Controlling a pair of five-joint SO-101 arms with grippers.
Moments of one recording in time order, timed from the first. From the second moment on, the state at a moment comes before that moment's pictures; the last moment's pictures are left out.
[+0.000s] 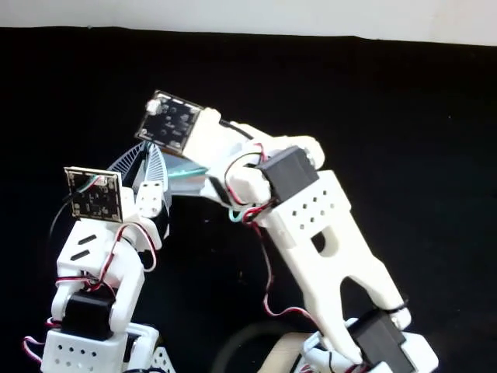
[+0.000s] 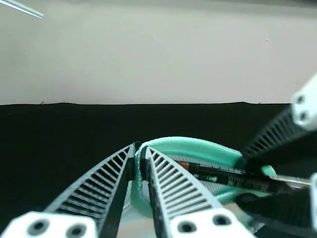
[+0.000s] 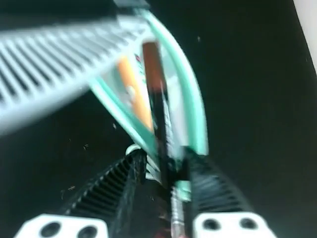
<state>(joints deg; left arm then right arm) 6.5 -69.1 69.8 36.0 10.2 -42.7 -11.9 -10.1 82.8 36.4</state>
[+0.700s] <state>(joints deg) 7.4 -69.1 70.3 36.0 10.2 -43.5 -11.7 -36.9 95.4 31.3</state>
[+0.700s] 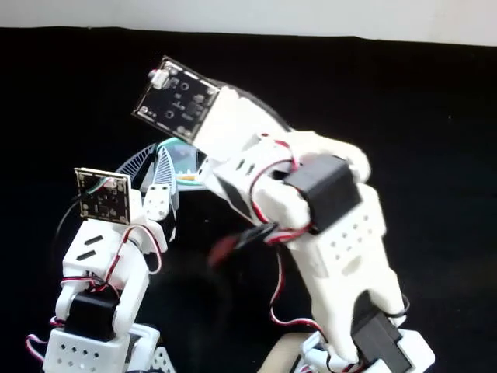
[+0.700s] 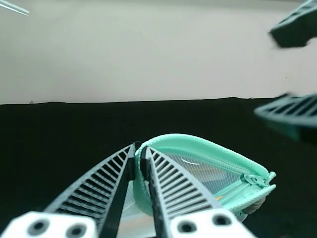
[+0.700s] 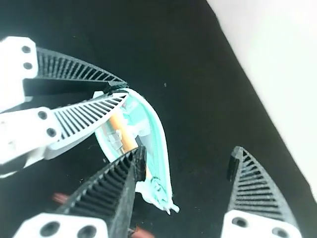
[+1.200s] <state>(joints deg) 7.4 -69.1 70.3 36.0 10.2 -20.8 -11.7 -24.0 100.2 8.0</state>
